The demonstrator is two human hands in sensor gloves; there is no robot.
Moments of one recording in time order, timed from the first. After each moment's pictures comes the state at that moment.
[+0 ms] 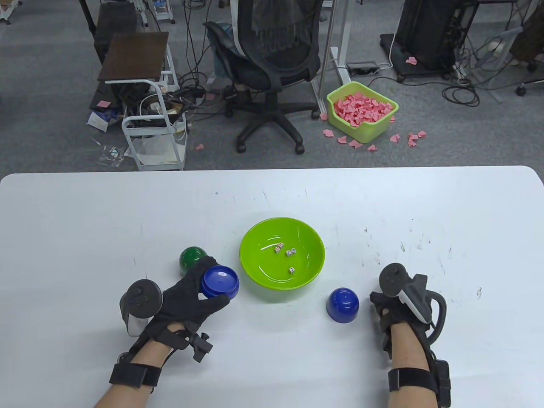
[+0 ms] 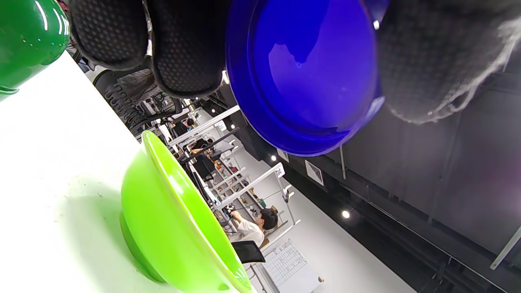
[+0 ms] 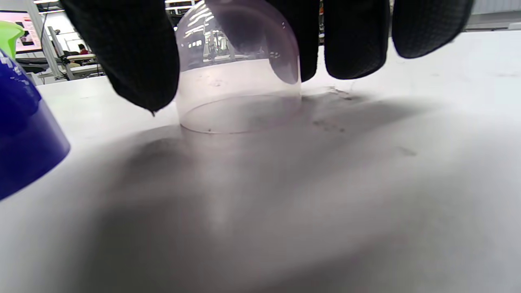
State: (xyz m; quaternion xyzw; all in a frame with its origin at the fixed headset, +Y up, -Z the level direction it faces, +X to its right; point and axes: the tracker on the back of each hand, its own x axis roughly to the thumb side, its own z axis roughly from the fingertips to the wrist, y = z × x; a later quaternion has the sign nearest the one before) left_hand -0.243 -0.723 -0.338 0.06 -0.20 0.52 0.83; right_hand 0.244 -0.748 -0.362 -0.12 0.04 0.99 0.08
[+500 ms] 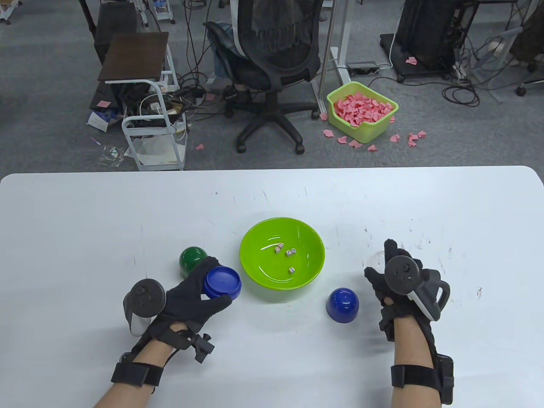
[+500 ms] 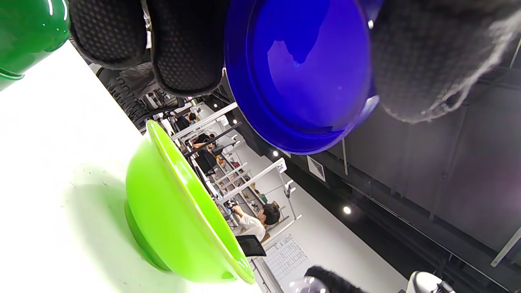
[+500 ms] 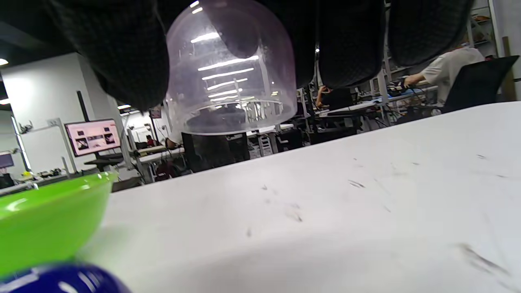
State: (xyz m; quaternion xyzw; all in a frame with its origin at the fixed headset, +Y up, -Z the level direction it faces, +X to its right) left_hand -0.238 -0.726 -0.338 0.05 -0.21 0.52 0.83; right_hand 0.228 -0.681 -0.359 -0.03 -0.14 0.98 0.16
